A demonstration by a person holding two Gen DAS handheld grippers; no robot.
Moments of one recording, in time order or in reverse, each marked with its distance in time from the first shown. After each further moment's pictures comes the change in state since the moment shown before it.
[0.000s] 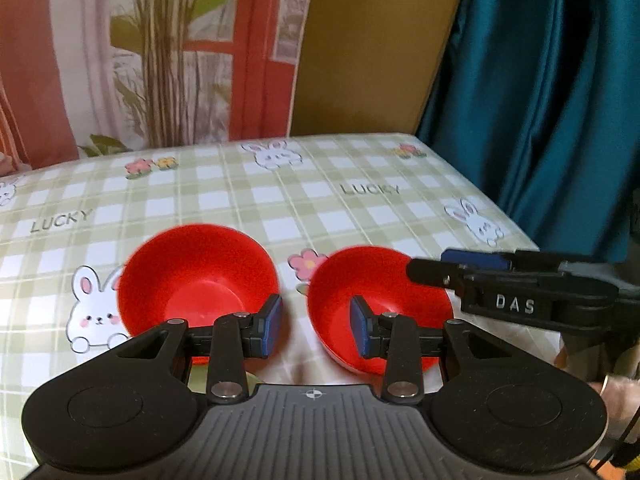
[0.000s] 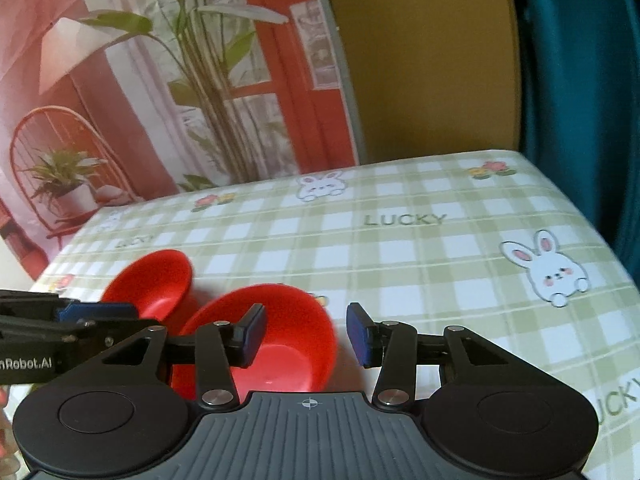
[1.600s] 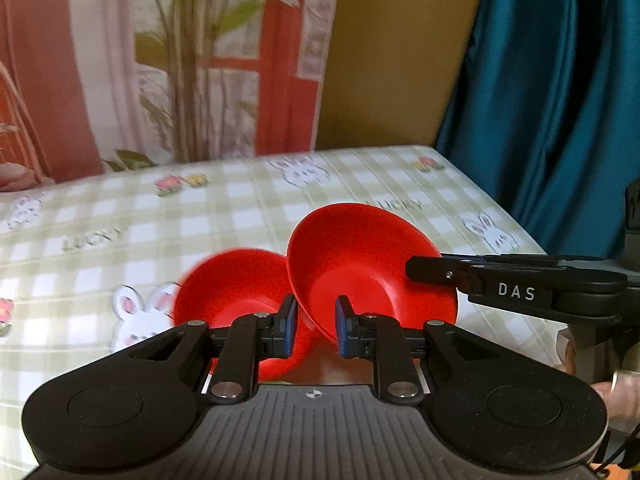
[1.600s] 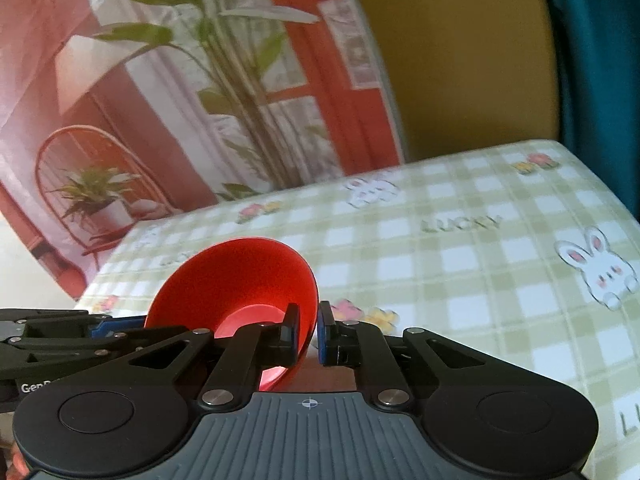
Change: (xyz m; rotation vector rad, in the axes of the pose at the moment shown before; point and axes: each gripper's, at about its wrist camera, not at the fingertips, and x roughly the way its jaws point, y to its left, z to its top) left arm -0.023 0.037 0.015 -0.012 -0.028 0.015; right arm 0.010 0.045 0.032 0.037 0.022 0.138
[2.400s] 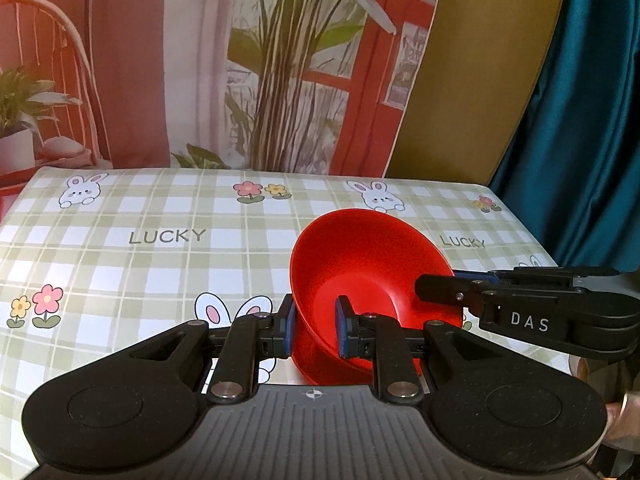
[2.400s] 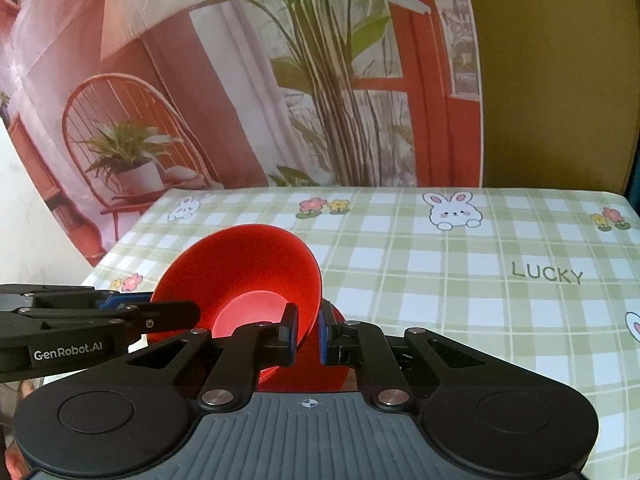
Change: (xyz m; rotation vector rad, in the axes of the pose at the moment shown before) left arm -0.001 0.073 0.006 -0.124 -0.030 0.060; right arm 0.047 0.067 0.015 -0.146 0.061 0.024
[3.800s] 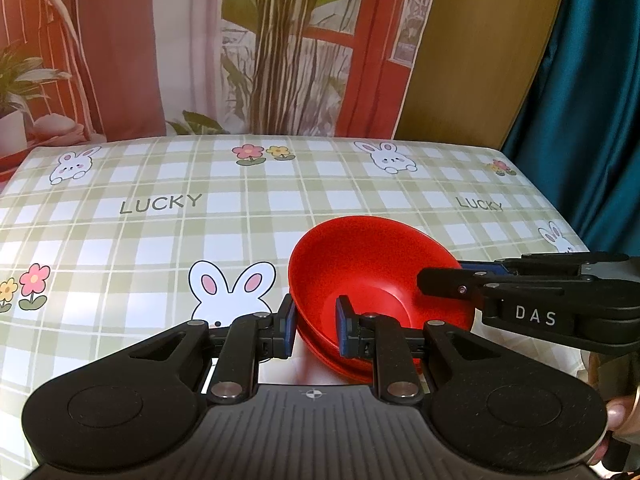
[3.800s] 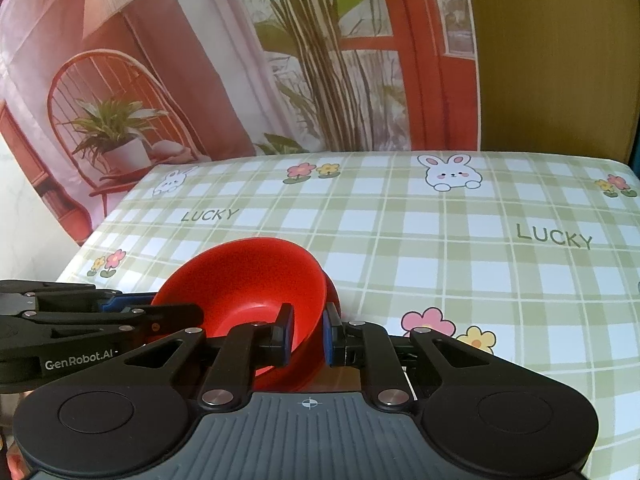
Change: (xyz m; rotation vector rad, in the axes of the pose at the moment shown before) left arm 0.026 0.001 -0.012 0.032 0.083 0.023; right arm 0.024 -0.008 -0.012 0.022 0.061 -0.010
